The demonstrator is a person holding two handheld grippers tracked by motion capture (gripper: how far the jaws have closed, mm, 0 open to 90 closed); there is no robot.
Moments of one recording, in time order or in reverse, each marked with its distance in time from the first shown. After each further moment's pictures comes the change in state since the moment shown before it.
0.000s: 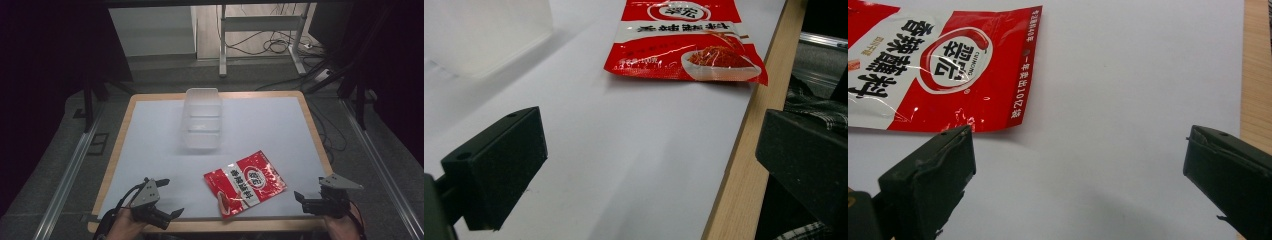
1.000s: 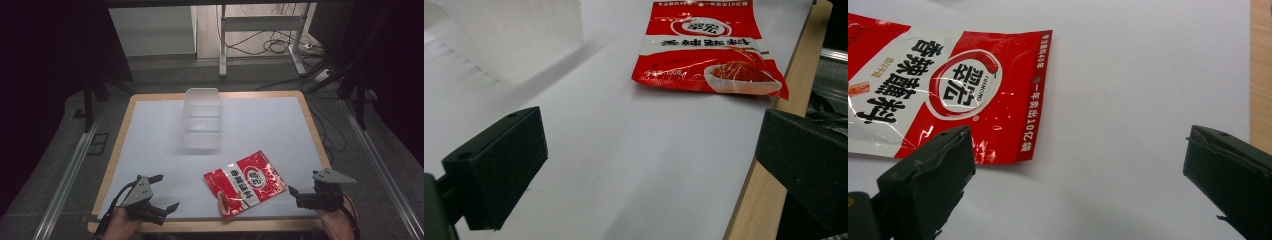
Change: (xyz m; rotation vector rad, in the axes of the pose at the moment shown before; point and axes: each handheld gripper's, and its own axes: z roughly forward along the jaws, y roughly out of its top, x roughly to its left) left arm 0.008 -0.001 -0.011 -0.043 0.065 -0.021; right arm 0.009 0.019 0.010 -0.026 0.014 -0.039
